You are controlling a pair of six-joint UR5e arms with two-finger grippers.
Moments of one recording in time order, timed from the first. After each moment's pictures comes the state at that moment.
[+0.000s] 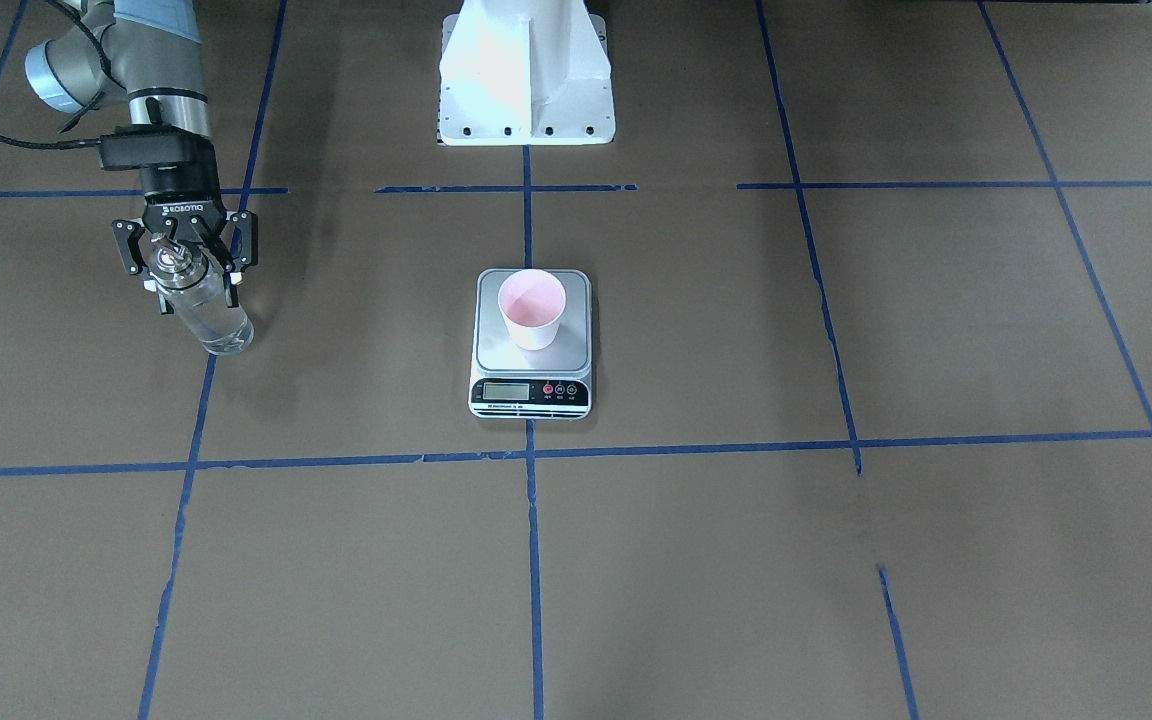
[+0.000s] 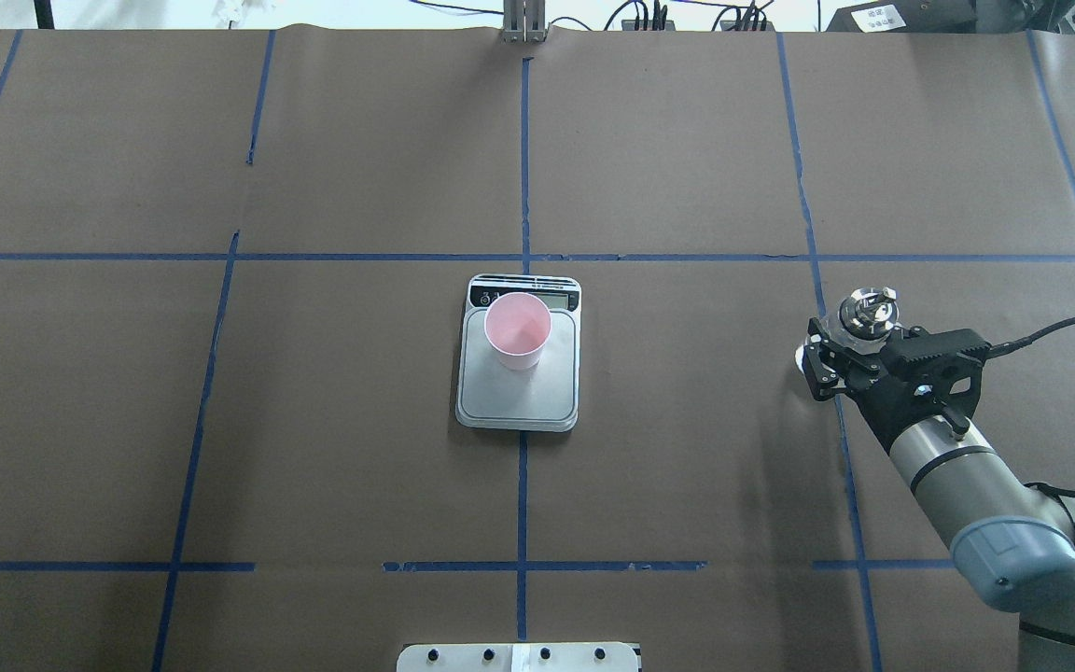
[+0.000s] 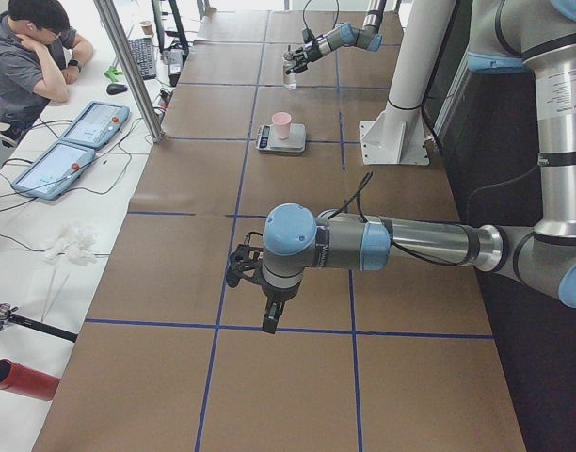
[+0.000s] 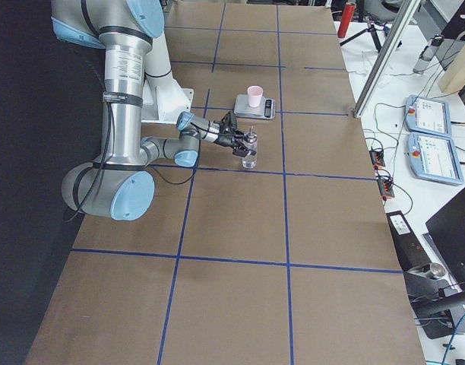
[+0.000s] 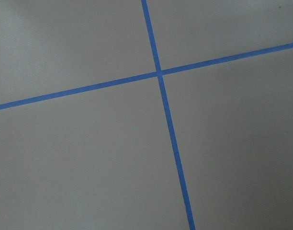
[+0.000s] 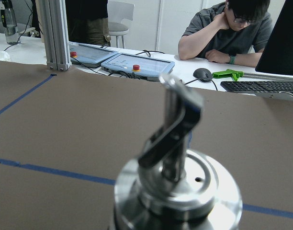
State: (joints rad) left arm -1.68 -1.37 -1.87 -1.53 -2.35 0.24; right arm 0.27 -1.69 1.89 -0.66 0.74 1.03
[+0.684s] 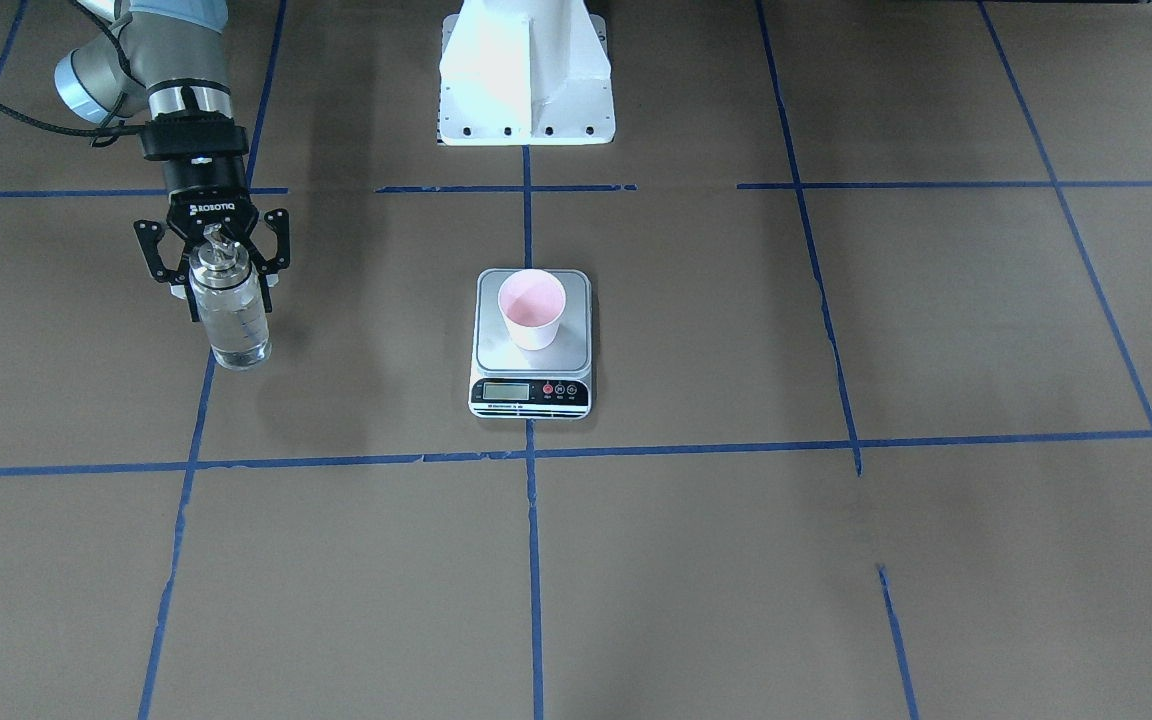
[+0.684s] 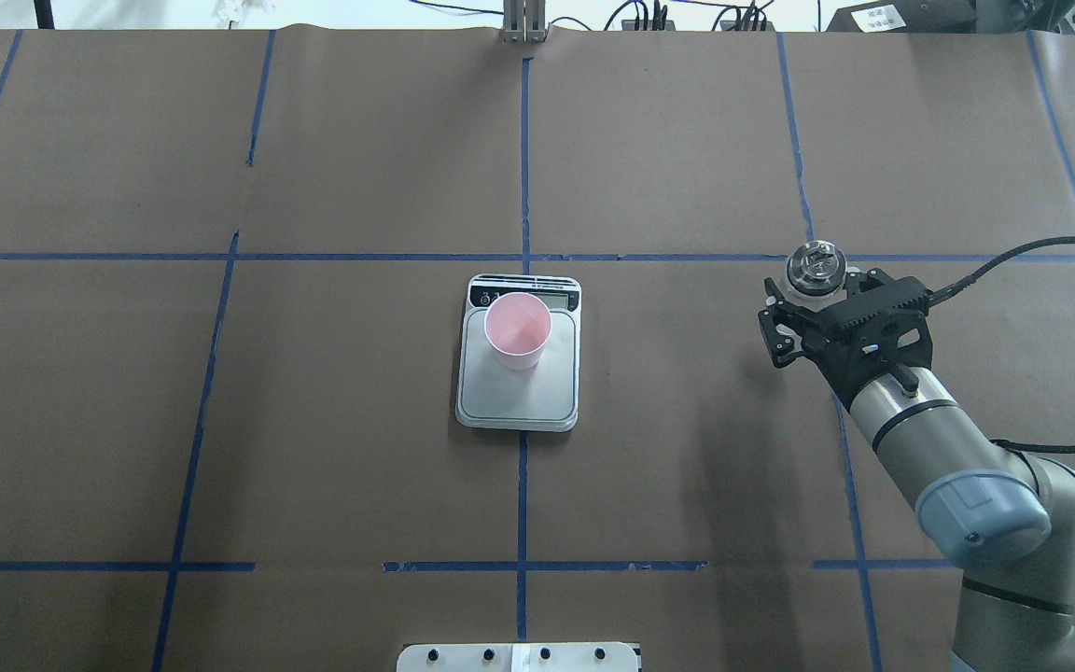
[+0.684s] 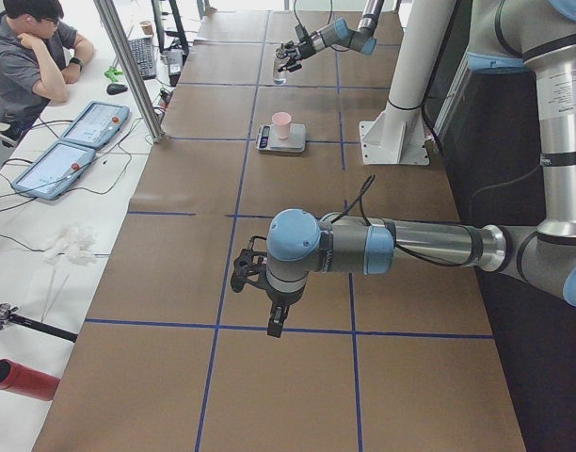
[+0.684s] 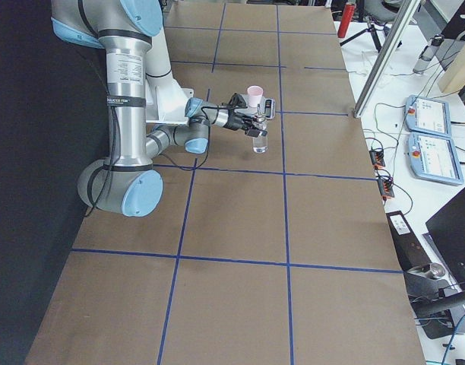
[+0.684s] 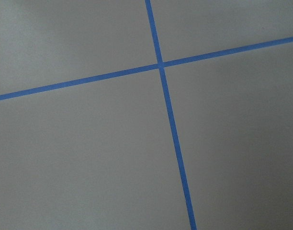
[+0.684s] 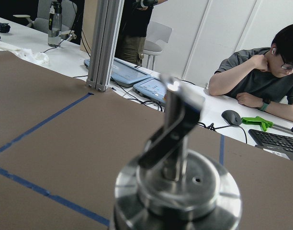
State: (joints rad) left arm -1.68 -1.35 -1.86 -1.53 -2.36 0.24; right arm 0.34 -1.56 1.90 -0.66 0.81 0.71
